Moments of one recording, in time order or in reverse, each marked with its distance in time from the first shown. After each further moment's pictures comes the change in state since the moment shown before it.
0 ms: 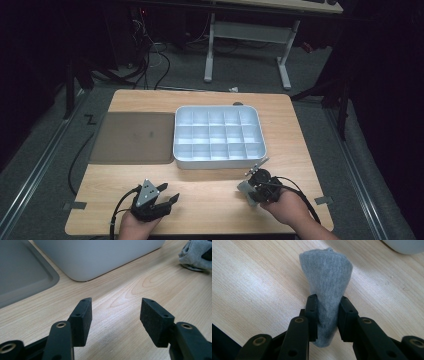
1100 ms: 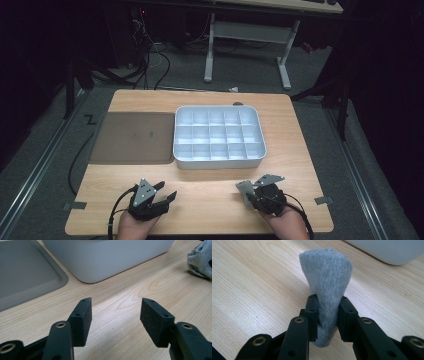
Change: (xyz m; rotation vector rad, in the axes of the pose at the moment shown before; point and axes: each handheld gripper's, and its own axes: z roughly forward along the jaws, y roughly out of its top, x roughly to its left) left arm 0.004 0.000 -0.003 -0.023 0.035 -0.024; right arm 0.011 -0.040 0.011 -0.327 -0.020 0.060
